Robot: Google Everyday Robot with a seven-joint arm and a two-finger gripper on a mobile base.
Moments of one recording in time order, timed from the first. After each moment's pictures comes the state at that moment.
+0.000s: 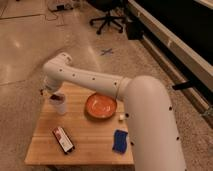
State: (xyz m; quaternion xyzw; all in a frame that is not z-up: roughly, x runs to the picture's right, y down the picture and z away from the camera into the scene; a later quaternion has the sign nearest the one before) arm -0.309 0.015 0.797 -0.30 -0.18 0.25 0.90
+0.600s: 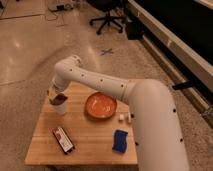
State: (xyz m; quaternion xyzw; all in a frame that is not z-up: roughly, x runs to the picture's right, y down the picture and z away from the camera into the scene) arm -0.290 0.016 0.807 -0.33 -0.20 0.29 0.88
